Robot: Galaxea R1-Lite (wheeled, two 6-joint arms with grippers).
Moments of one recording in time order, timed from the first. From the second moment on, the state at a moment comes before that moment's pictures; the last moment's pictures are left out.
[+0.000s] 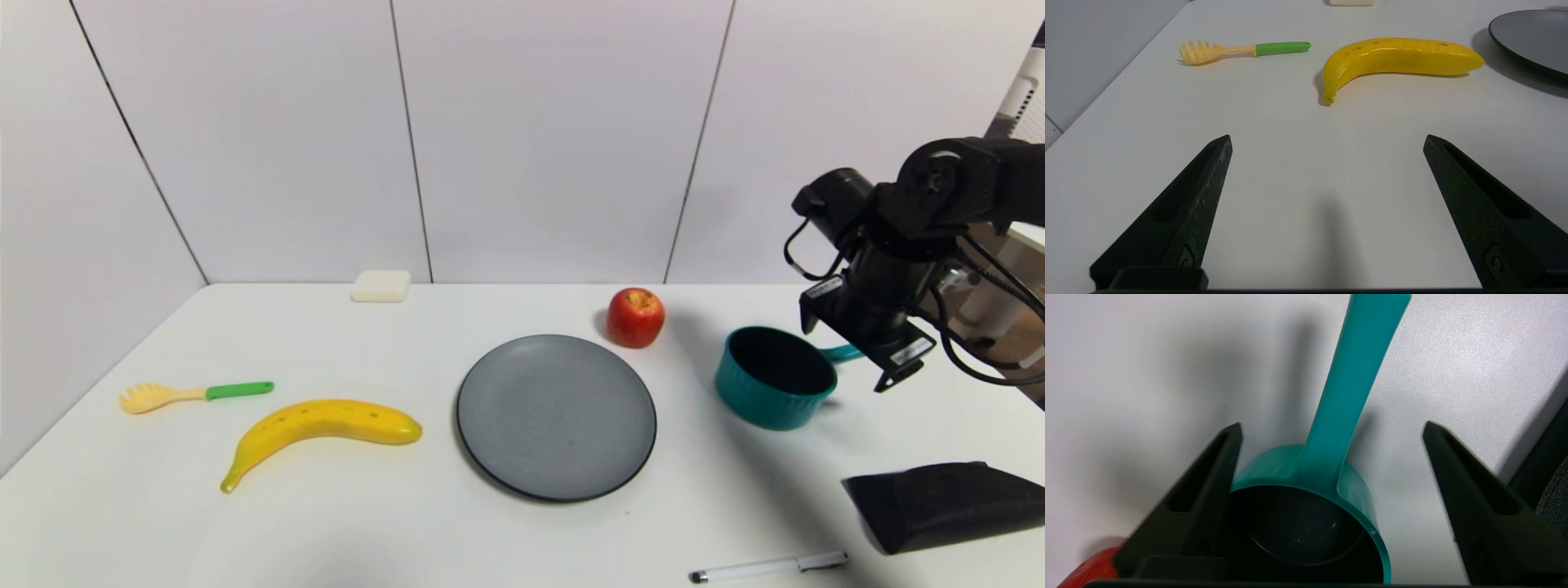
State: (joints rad) left arm 0.00 0.00 0.00 0.00 0.00 -0.01; right arm 0.10 2.04 -1.76 0.94 -0.34 1.24
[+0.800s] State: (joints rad) left arm 0.00 0.00 0.00 0.00 0.00 -0.01; right arm 0.09 2.05 -1.76 0.98 -0.34 1.24
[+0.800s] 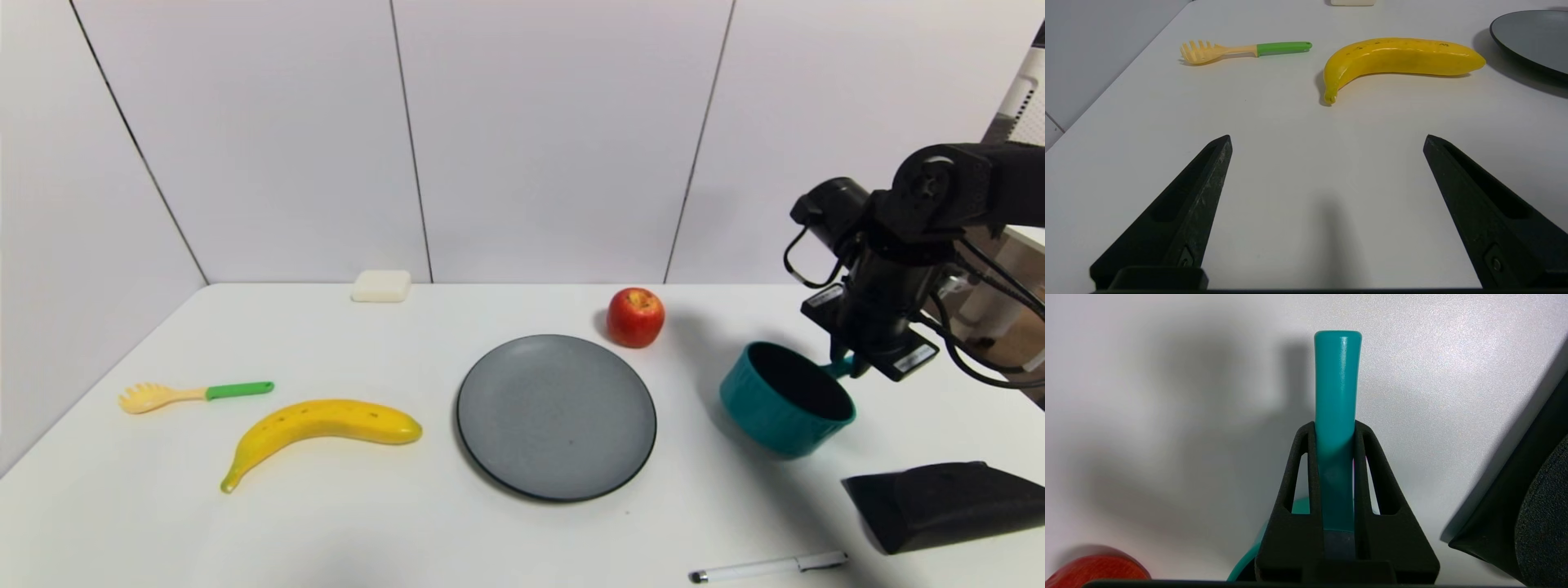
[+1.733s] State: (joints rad) left arm 0.00 0.00 0.00 0.00 0.00 -0.01; right arm 0.25 1.85 -1.77 0.98 -0.34 1.16
